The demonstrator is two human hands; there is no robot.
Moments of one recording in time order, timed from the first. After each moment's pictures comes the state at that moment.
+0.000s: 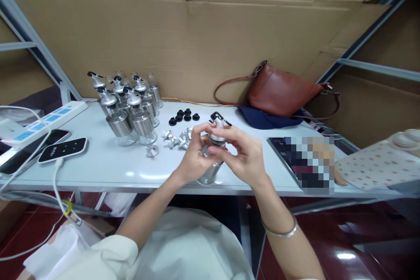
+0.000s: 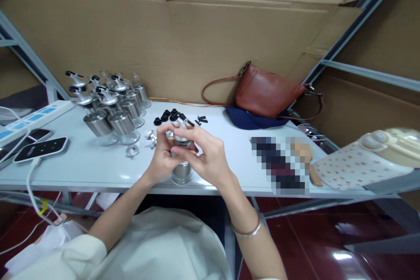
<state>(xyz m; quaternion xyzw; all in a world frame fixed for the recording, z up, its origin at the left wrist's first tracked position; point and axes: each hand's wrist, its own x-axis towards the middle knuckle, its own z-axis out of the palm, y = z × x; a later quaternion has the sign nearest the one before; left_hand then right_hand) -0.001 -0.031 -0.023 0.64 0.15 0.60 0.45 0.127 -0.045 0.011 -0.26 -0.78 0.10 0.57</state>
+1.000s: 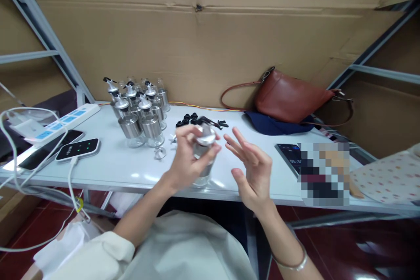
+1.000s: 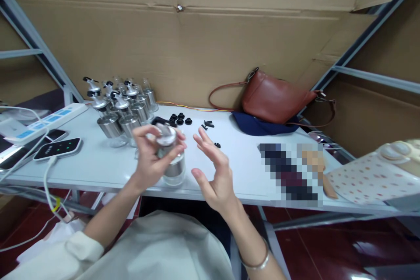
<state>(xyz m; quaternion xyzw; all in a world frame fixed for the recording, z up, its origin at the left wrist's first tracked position) -0.030 -0.049 0.008 0.68 0.19 0.64 0.30 0.126 -0.070 -0.021 -0.26 -0.73 0.18 0.60</state>
